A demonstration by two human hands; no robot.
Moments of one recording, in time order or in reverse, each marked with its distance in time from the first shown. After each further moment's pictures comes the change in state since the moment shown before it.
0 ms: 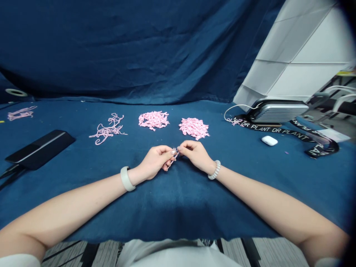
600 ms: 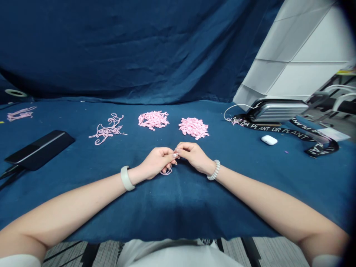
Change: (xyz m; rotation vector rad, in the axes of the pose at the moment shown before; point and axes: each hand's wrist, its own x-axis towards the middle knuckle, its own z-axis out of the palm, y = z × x) left_hand -0.001 0.002 0.000 0.104 -0.071 -0.057; right_hand -0.002 -0.004 0.005 0.143 -0.110 0.033
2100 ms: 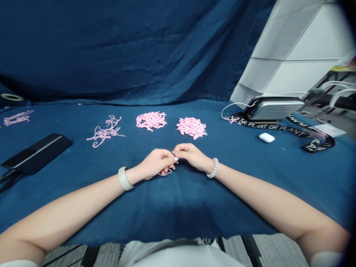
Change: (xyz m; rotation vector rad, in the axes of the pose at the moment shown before) left_hand -0.001 0.007 0.002 0.127 -0.060 -0.072; right_hand 0.003 0.005 -0.006 0.047 -0.131 0.093
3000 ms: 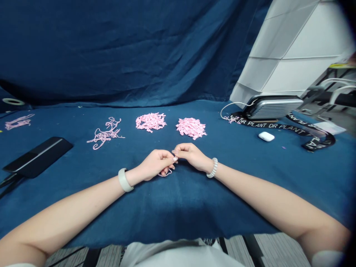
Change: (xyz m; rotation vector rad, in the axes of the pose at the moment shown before) left_hand 0.002 -0.004 -0.001 -0.053 -0.010 0.023; right_hand -0.001 -0.002 0.000 0.043 0.061 -0.014
